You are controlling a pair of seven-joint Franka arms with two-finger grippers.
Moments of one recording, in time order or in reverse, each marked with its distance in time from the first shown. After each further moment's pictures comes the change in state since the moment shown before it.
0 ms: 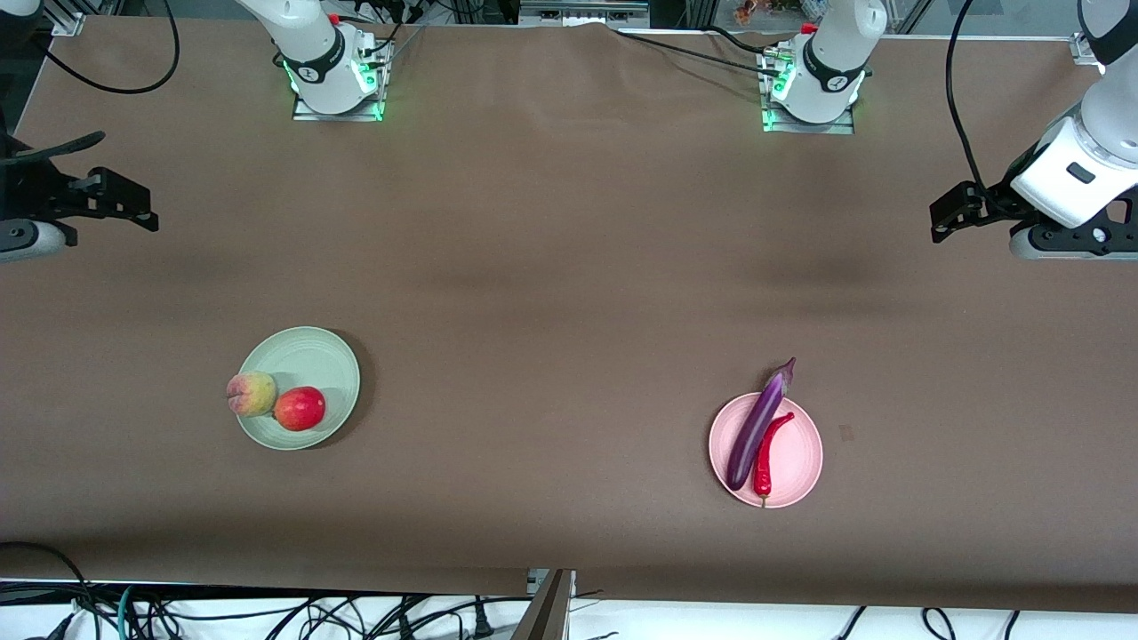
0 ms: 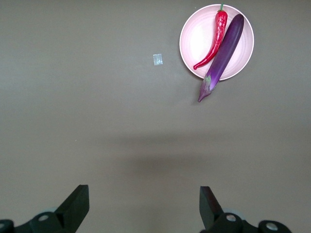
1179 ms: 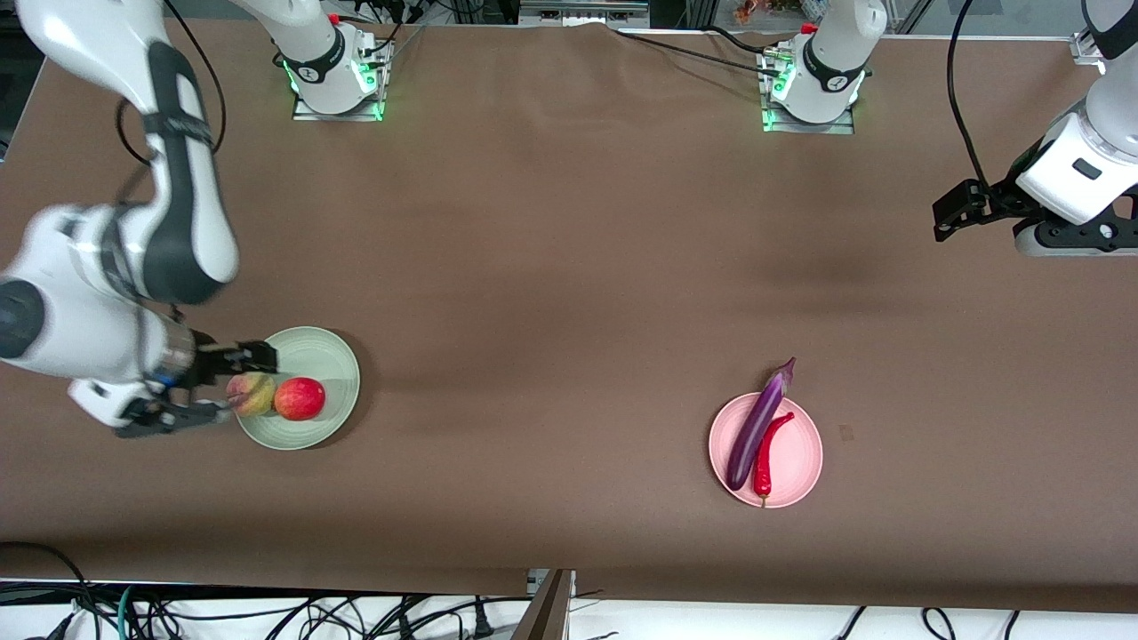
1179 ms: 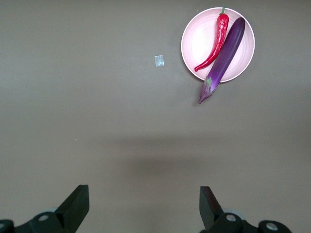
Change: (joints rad) left arm 0.002 -0.007 0.000 0.000 0.000 0.000 -0.016; right arm 0.216 0.399 -0.245 0.072 0.150 0.321 -0.003
